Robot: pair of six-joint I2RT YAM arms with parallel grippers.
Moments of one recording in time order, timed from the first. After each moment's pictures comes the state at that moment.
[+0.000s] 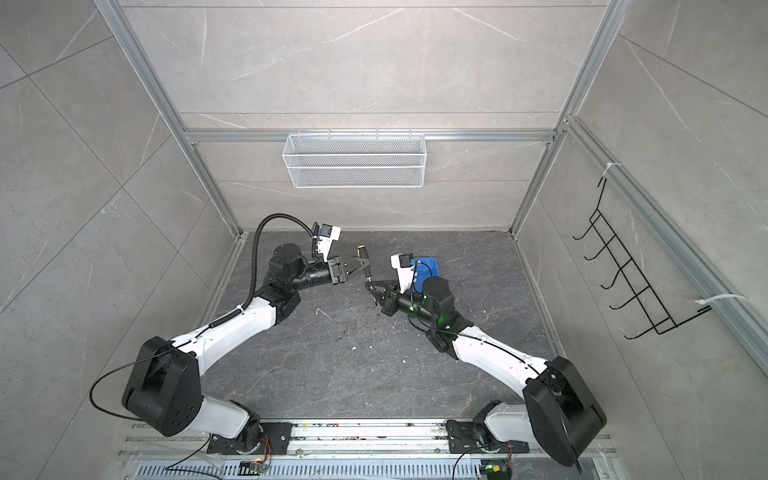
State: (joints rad) left arm -0.49 1.47 1.01 0.46 0.82 -0.80; right arm 0.60 1.32 0.71 0.57 -0.47 0.56
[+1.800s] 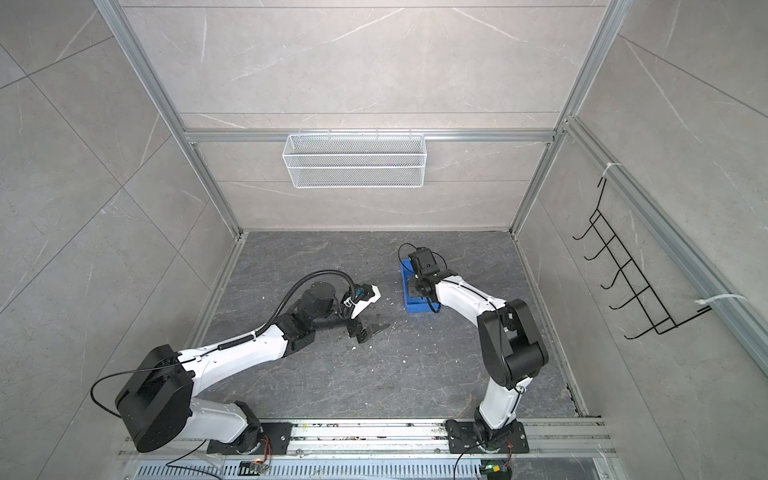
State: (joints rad) left arm -0.77 1.40 0.81 0.20 0.41 0.29; right arm 0.40 1.79 1.21 -0.40 0.18 0.26
